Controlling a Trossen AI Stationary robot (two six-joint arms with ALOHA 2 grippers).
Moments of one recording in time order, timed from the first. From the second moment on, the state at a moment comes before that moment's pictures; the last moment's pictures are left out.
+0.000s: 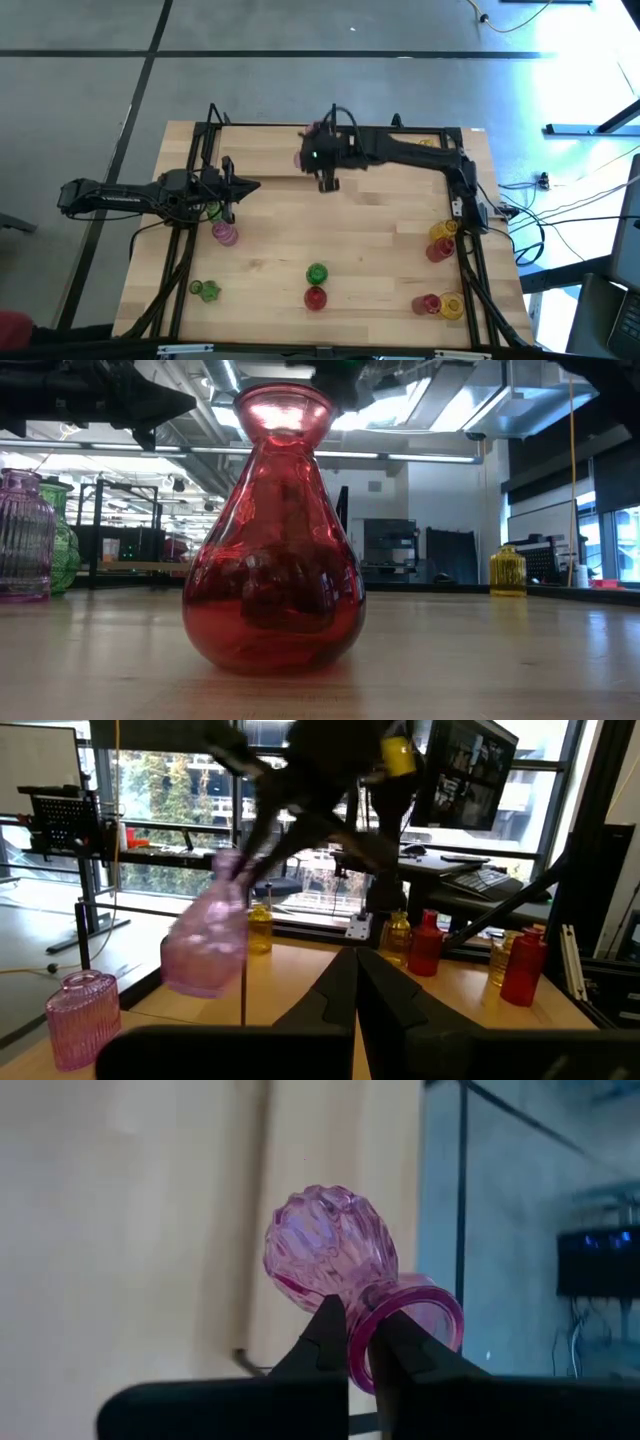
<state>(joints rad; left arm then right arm) 0.06 0.42 0.18 0.33 -0.14 -0.08 -0.13 2.07 2.20 -1.09 0.35 -0.46</state>
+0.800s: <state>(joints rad) 0.06 0.42 0.18 0.33 -0.15 -0.07 -0.30 2.21 2.25 -1.15 0.25 -0.45</state>
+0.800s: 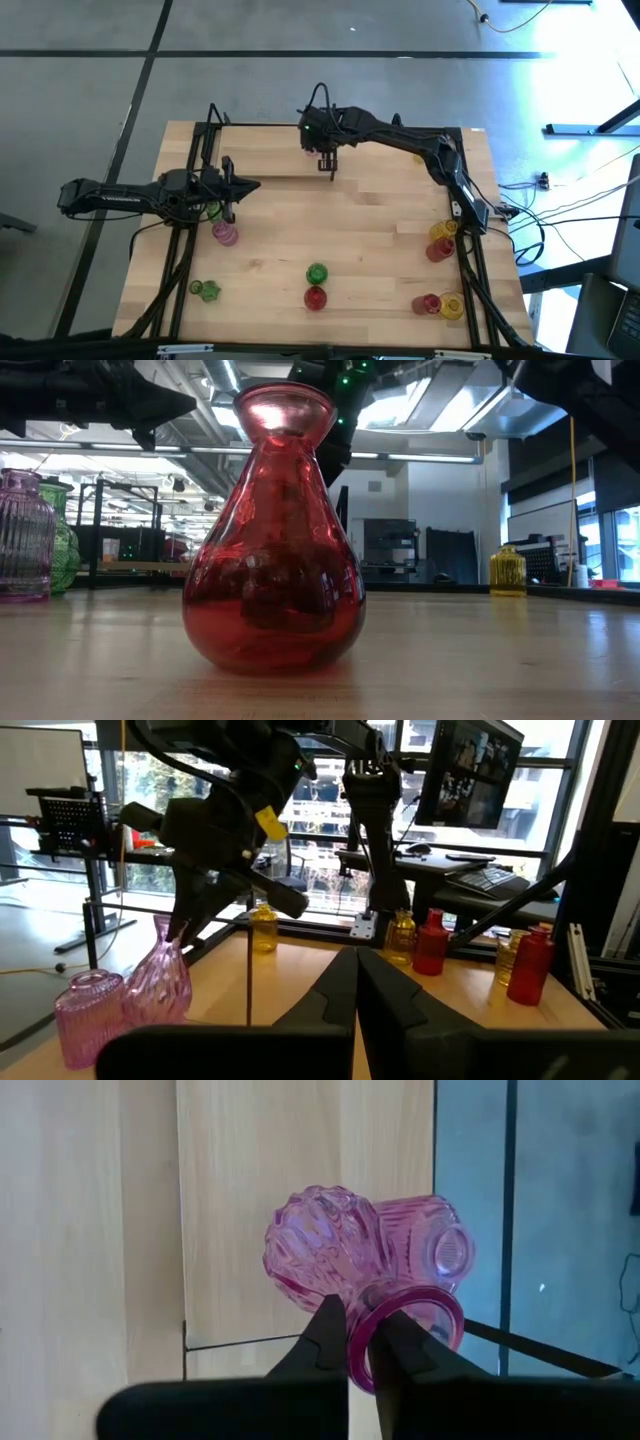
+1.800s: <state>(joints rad) 0.07 0.42 0.18 0.33 -0.15 -0.07 -0.31 2.28 2.25 -1.15 0.29 -0.48</state>
